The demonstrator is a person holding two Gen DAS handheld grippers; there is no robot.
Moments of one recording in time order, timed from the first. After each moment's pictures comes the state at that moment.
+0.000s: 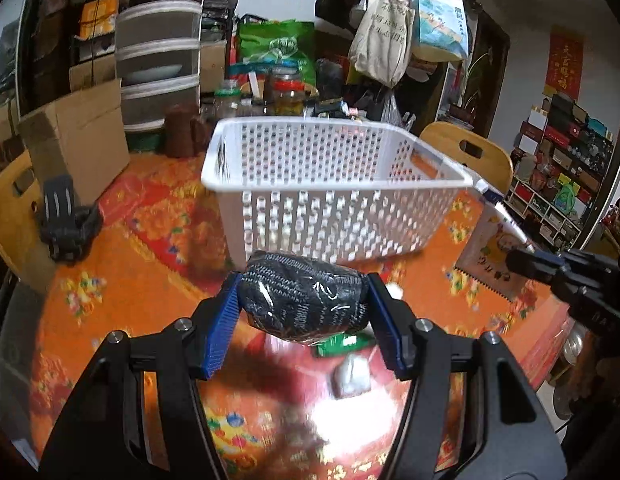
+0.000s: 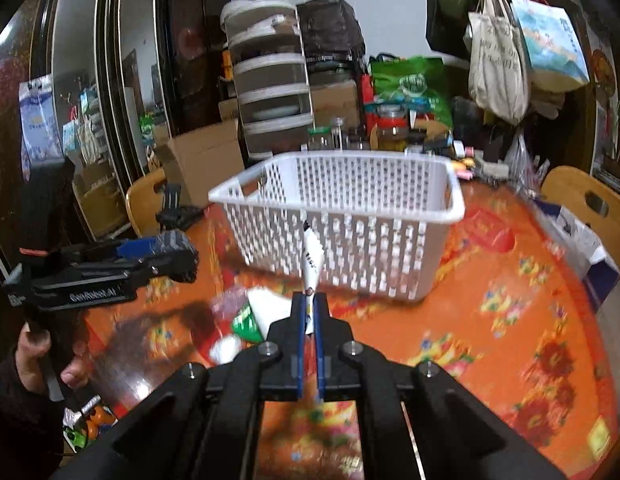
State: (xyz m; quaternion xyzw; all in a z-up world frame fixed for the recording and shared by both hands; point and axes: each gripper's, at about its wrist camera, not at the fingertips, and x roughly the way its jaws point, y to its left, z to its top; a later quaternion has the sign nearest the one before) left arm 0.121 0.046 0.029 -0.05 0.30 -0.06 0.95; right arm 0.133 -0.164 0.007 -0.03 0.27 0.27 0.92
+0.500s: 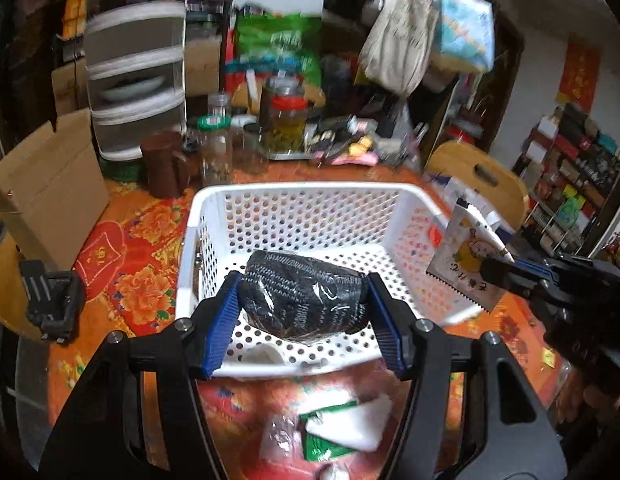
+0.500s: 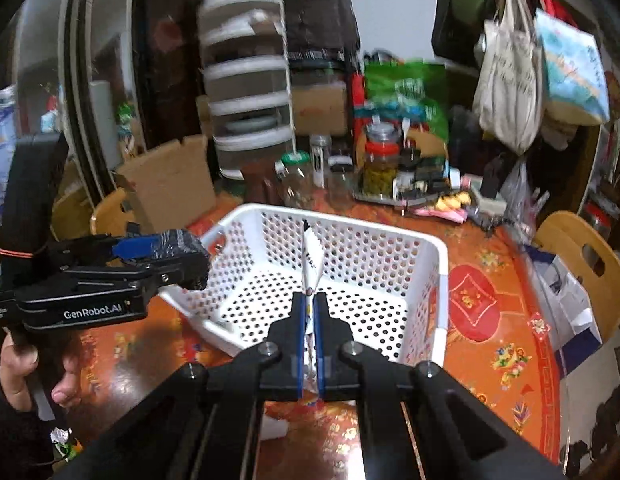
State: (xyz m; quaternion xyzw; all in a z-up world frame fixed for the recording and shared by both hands) left arm 0.275 0.041 0.104 -0.07 0.36 -0.05 0.93; right arm 0.270 -0.119 0.077 -0.07 0.32 0.24 0.91
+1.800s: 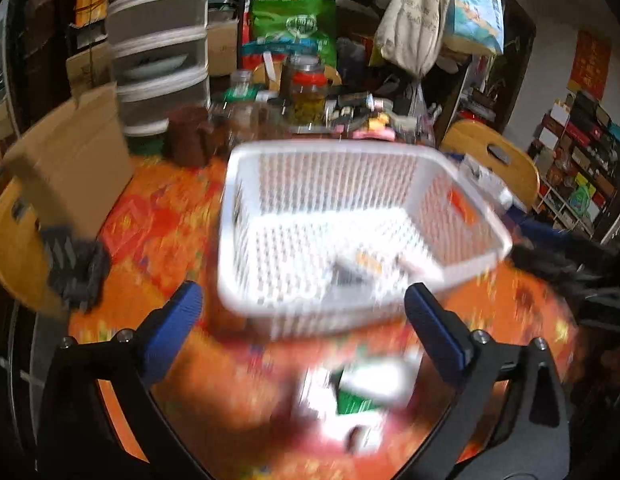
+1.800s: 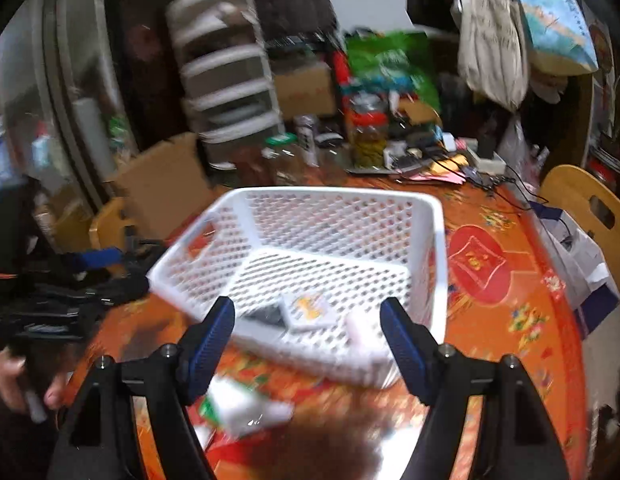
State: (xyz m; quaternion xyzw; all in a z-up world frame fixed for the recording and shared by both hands) left arm 0.210 0.066 0.068 -0.06 0.37 -0.03 0.93; right arm 0.236 -0.155 0.043 -0.01 0.32 0.25 0.91
